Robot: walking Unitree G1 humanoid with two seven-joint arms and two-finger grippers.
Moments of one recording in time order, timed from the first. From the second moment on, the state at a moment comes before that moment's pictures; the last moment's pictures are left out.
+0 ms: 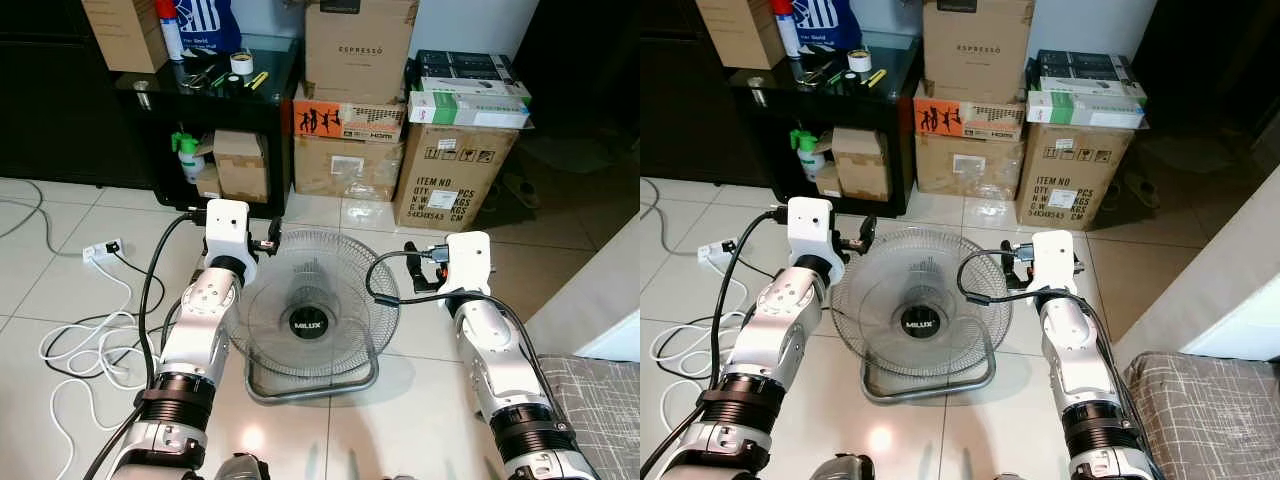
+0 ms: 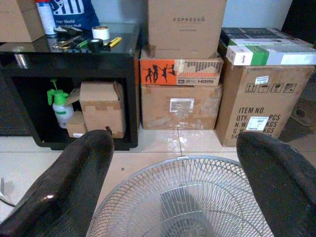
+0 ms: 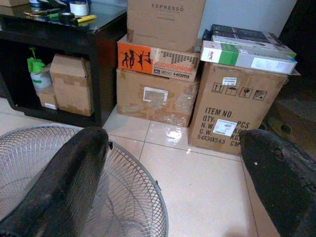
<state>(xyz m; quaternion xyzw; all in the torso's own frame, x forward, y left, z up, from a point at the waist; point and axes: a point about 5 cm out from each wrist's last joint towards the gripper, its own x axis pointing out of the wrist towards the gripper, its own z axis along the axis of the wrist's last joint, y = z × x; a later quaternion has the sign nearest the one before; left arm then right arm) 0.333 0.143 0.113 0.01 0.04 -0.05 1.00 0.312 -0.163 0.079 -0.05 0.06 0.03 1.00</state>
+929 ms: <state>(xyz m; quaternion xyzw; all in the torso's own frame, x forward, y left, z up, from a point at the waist) 0.338 0.136 0.118 0.02 0.03 -0.07 1.00 0.320 -0.156 0.079 -0.03 0.07 0.04 1.00</state>
